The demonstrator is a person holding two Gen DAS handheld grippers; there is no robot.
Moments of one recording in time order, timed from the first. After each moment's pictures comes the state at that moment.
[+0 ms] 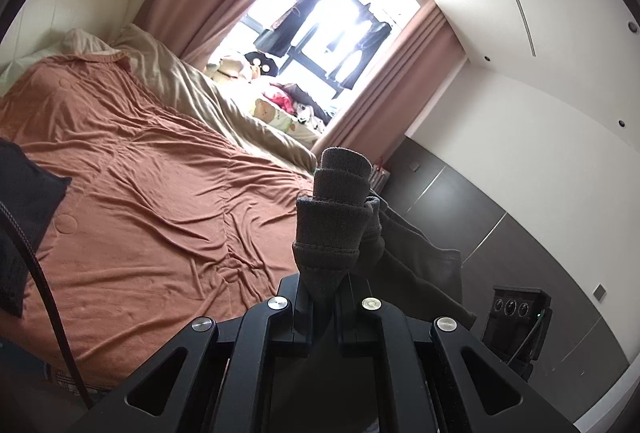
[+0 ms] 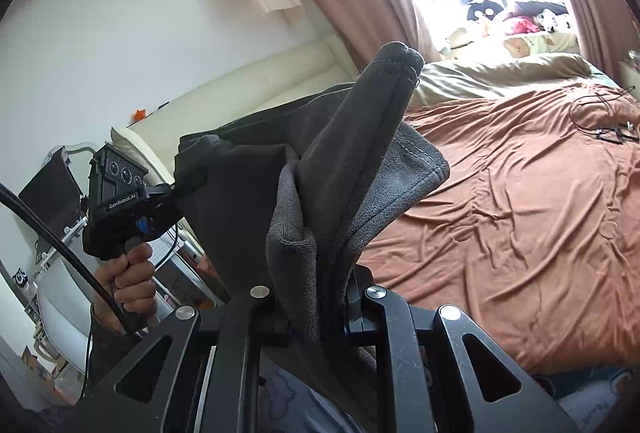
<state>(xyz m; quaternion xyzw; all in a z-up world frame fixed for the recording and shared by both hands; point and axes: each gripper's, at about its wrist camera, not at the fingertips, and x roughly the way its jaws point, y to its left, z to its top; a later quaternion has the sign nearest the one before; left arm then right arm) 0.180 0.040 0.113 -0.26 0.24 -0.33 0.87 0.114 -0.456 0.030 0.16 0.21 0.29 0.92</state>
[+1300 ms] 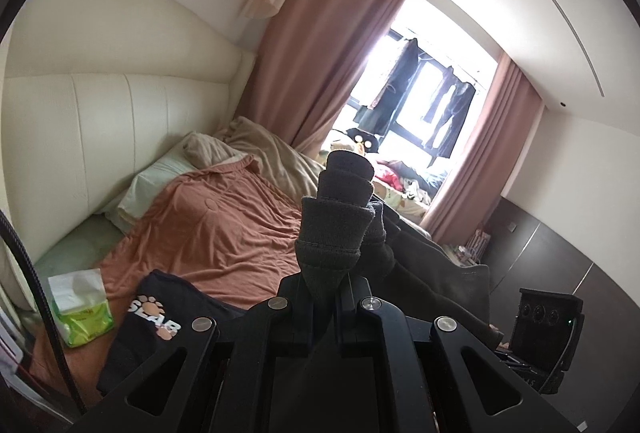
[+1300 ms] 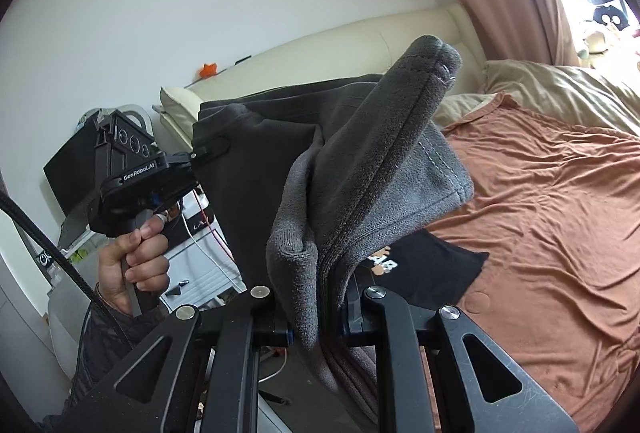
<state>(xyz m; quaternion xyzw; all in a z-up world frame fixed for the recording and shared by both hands) 0.258 0.332 0.185 -0.22 0.18 -0.15 0.95 0.372 -0.223 0.072 0.09 0.22 0.46 0.86</state>
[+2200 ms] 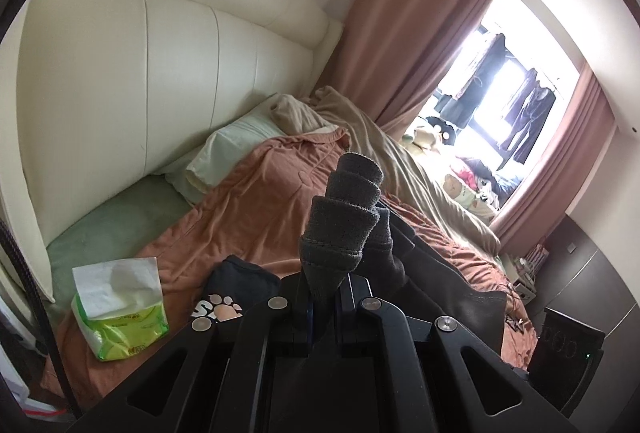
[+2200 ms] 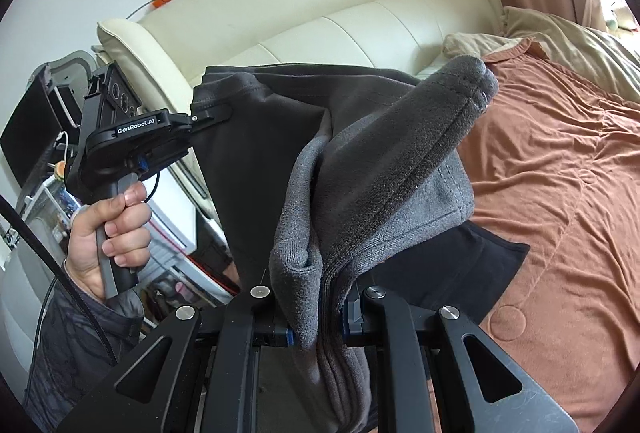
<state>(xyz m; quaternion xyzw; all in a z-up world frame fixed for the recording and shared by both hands) 0.386 0.426 0.071 -0.26 0.26 -0.04 0.93 0.536 -0.121 0.008 0.04 0.31 0.45 0.84</state>
